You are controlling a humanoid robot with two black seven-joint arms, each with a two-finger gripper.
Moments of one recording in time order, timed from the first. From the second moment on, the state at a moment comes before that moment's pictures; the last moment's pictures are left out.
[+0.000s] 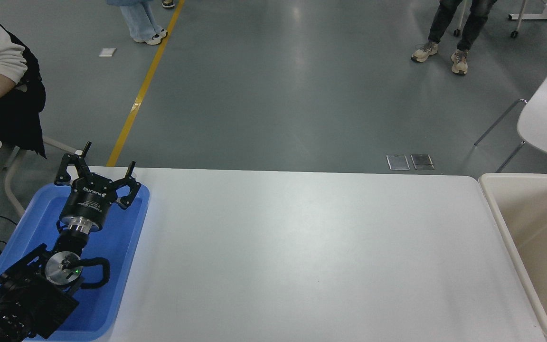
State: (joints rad) left arm -0.60 0.23 -0.89 -0.31 -0.14 -0.79 -0.36; right arm 0.79 -0.58 -0.93 0.36 0.00 -0.30 -0.02
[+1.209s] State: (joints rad) left arm -0.60 0.23 -0.89 -0.31 -0.14 -0.79 -0.37; right arm 1.12 -0.63 -0.21 0.51 -0.03 -0.26 -0.02
